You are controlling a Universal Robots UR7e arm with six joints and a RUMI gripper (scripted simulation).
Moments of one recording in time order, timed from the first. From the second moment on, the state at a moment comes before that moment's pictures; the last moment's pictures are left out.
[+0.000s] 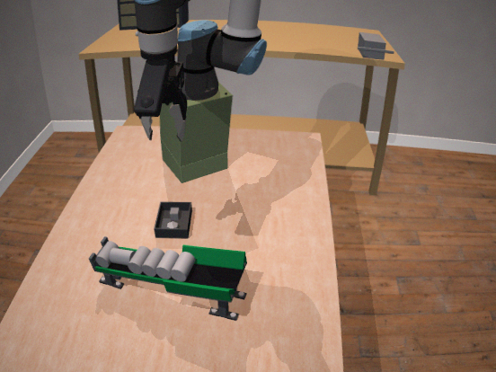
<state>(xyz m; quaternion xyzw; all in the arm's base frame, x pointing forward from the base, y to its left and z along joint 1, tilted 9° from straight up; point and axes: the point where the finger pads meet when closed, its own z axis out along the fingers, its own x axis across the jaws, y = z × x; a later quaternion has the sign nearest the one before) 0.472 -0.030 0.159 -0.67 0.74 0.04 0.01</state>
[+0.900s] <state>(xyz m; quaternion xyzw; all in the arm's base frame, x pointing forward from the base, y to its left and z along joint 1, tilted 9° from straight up) 0.432 -0.014 0.110 -0.80 0.60 -0.01 0.01</state>
